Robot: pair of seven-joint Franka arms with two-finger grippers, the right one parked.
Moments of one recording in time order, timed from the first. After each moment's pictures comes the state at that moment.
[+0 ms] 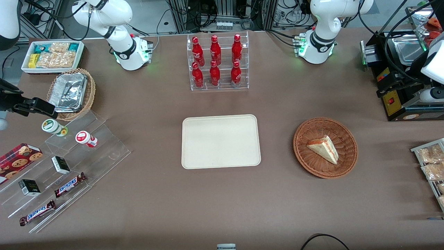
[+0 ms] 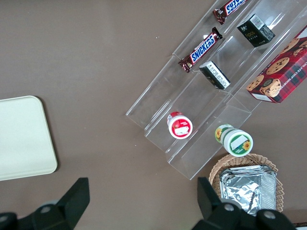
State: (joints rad) arm -0.01 -0.02 -0.04 -1.53 0.02 1.47 -0.13
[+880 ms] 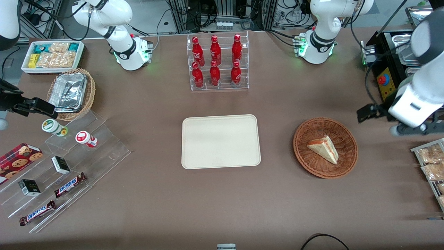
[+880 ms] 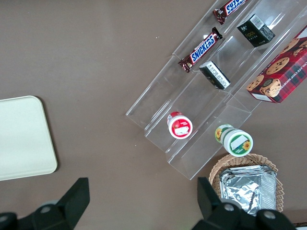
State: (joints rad) arm -0.05 0.15 -0.05 -1.59 0.02 1.69 -0.16
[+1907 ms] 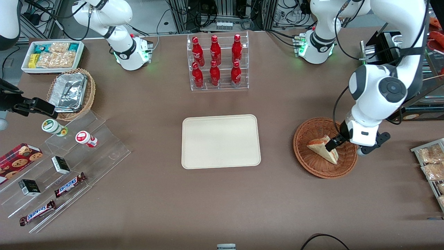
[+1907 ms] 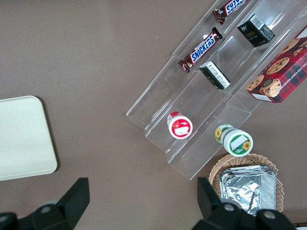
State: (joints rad) arm -0.08 0.15 -0.05 -2.14 0.02 2.44 -0.73
